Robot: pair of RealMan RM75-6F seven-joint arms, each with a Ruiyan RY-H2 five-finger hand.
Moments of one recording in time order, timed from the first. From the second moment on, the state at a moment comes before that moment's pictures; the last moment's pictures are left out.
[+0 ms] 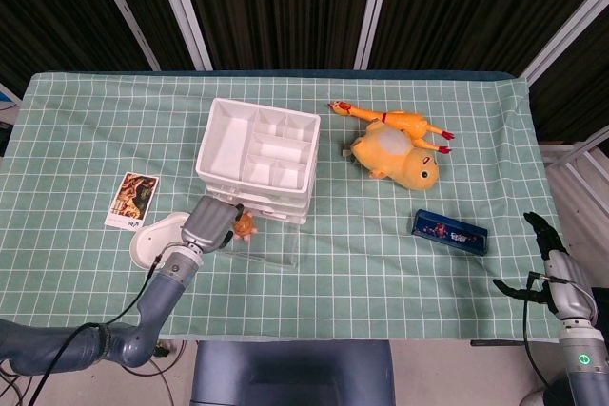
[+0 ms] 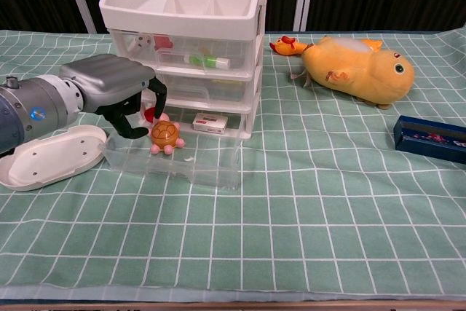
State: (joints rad) left arm -0.85 -1.58 -0.06 -1.54 0.96 1.05 0.72; right arm 0.12 -1.08 0.13 -1.73 -1.31 1.29 0.30
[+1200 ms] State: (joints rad) left arm -1.00 -1.53 0.14 -1.11 1.74 0.91 0.35; right arm 0.12 -1.07 0.13 -1.73 -1.30 1.28 0.31
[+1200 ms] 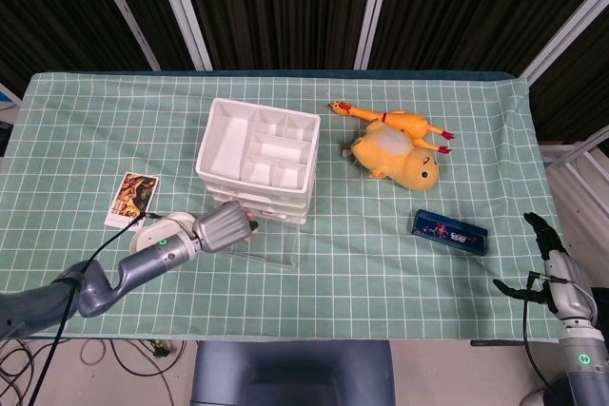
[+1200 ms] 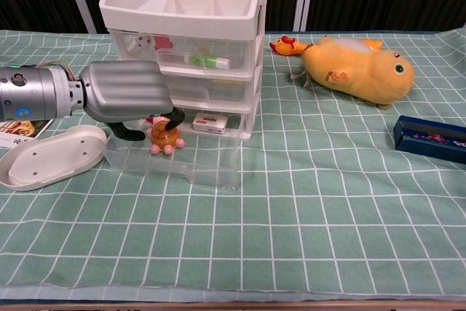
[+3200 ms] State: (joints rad) left arm -0.91 -1.27 0.16 -1.56 1.90 1.08 0.48; right arm 0.12 -1.07 0.13 -1.74 -1.30 1.28 0.30
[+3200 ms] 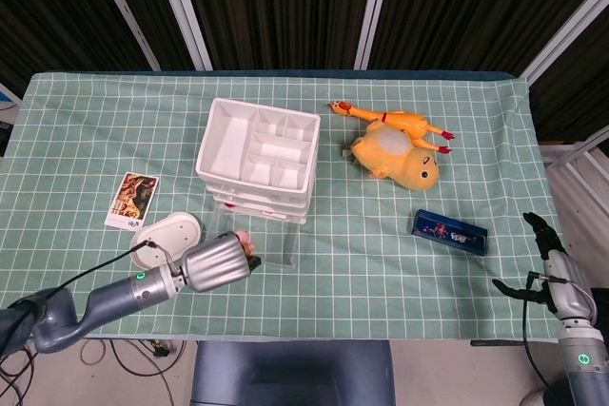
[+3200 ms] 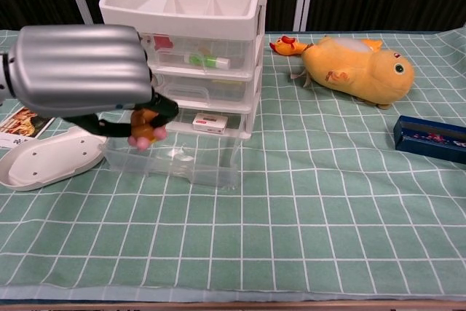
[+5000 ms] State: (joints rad) left arm -0.20 -1.23 0.05 -1.78 1.44 1.63 0.36; right arm 0.13 -1.11 0.12 -1.71 -1.35 1.32 0.24
